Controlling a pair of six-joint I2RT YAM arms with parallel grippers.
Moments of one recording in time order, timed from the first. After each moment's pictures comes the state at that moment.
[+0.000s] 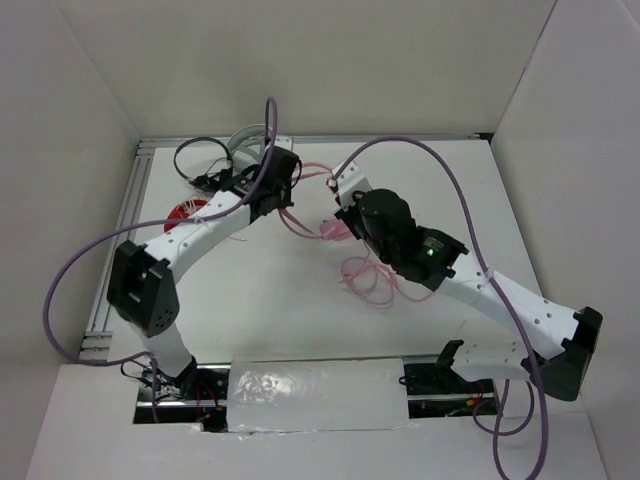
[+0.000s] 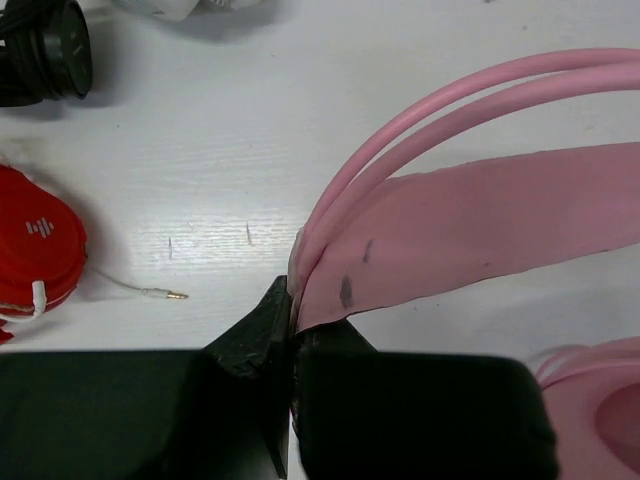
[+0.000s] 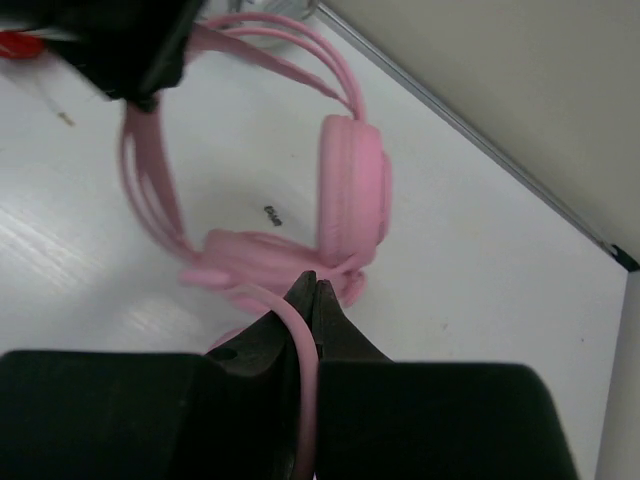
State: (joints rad) left arm -0.56 1.68 1.46 -0.49 -0.40 -0.34; right arm 0.88 1.19 1.21 -0.37 0.49 -0.21
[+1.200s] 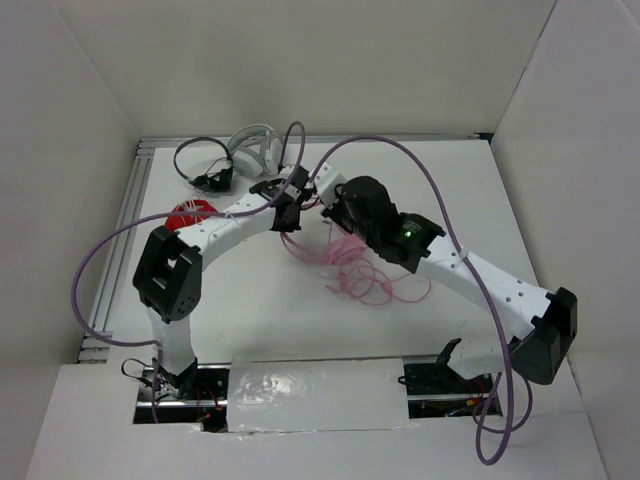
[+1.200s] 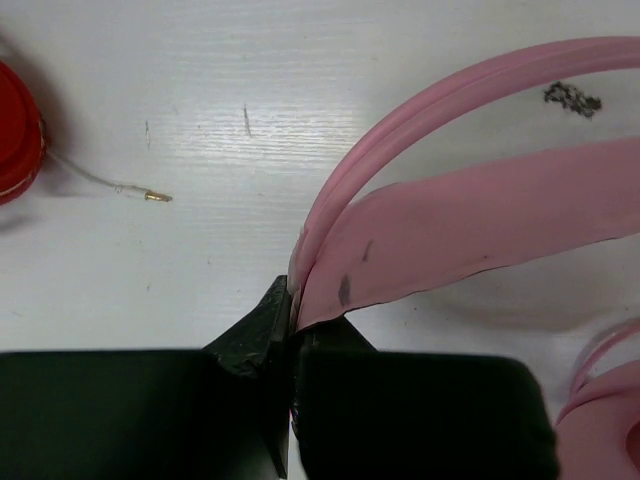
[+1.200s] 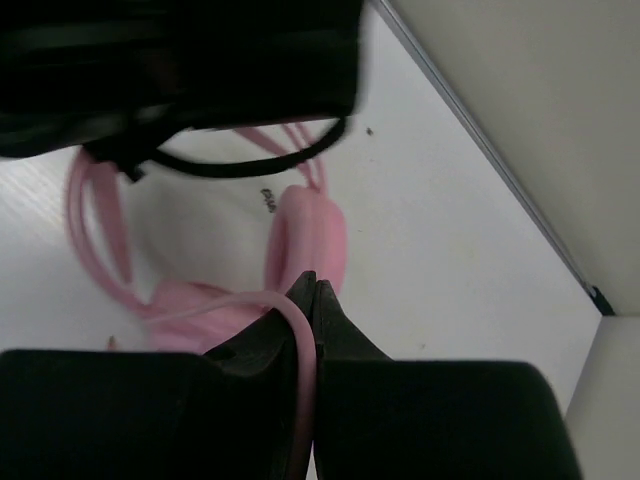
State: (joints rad) left arm -0.61 1.91 1.59 -0.80 -0.46 -0.53; right arm 0.87 1.31 1.26 -0.39 0.35 -0.38
